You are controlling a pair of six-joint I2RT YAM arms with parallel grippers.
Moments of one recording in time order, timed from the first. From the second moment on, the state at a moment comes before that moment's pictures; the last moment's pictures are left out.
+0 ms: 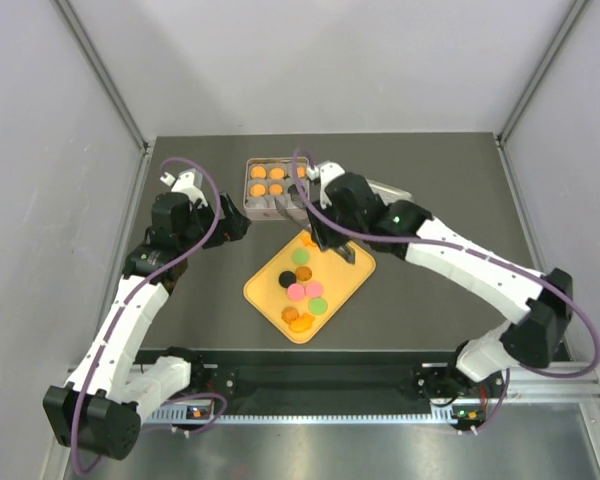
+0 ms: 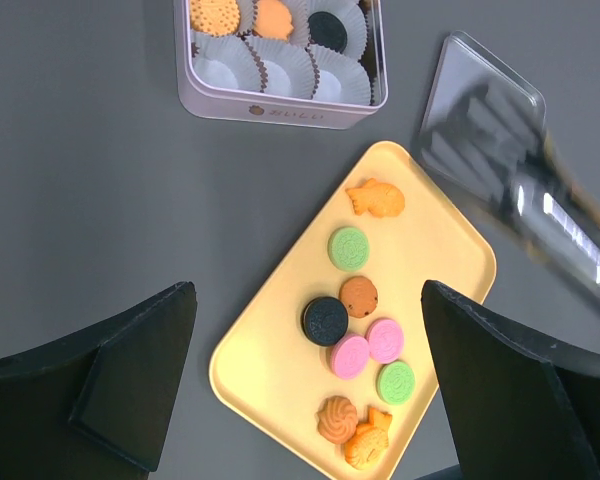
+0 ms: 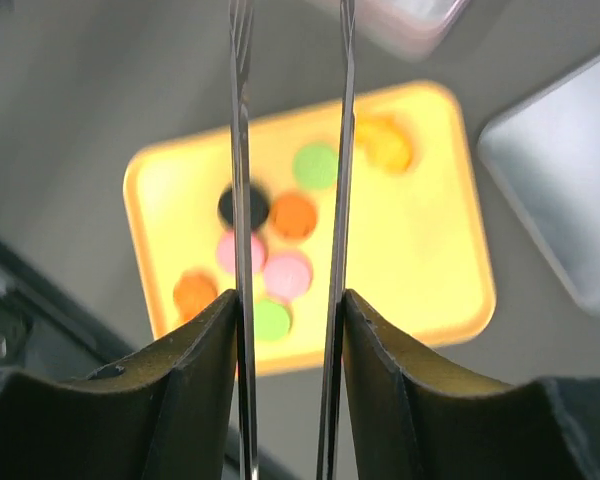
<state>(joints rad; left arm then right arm) -0.20 0.97 0.92 -0.45 0.13 -0.46 0.89 1.50 1.45 -0.64 0.14 0.26</state>
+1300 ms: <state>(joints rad) -0.20 0.97 0.92 -0.45 0.13 -0.46 1.17 1.47 1.21 -0.85 0.16 0.37</state>
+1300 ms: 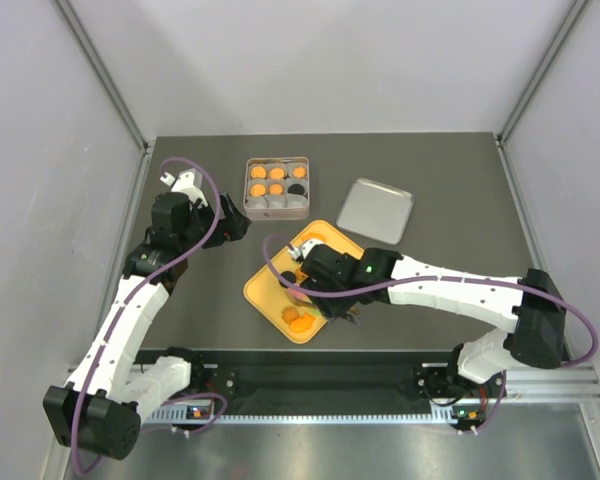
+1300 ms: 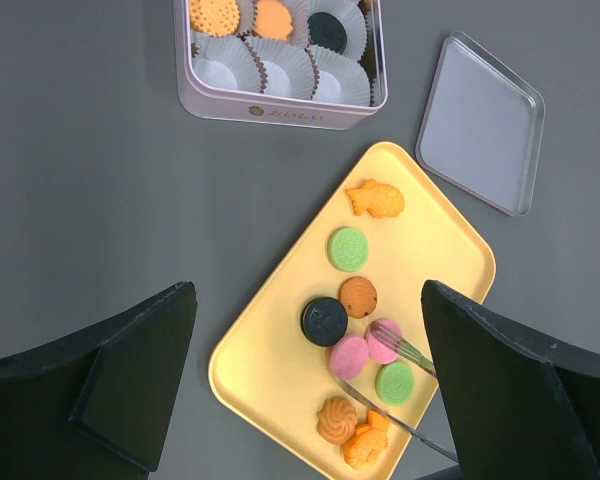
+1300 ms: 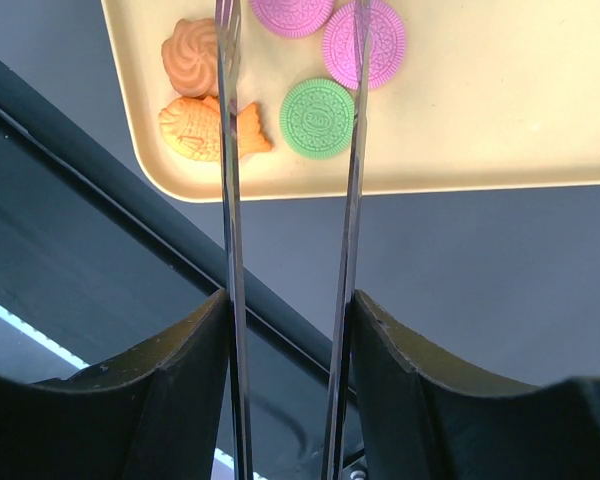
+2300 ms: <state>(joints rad) -0.20 0.97 0.92 -0.45 0.13 -0.46 1.17 1.50 1.23 -0.83 0.16 0.37</state>
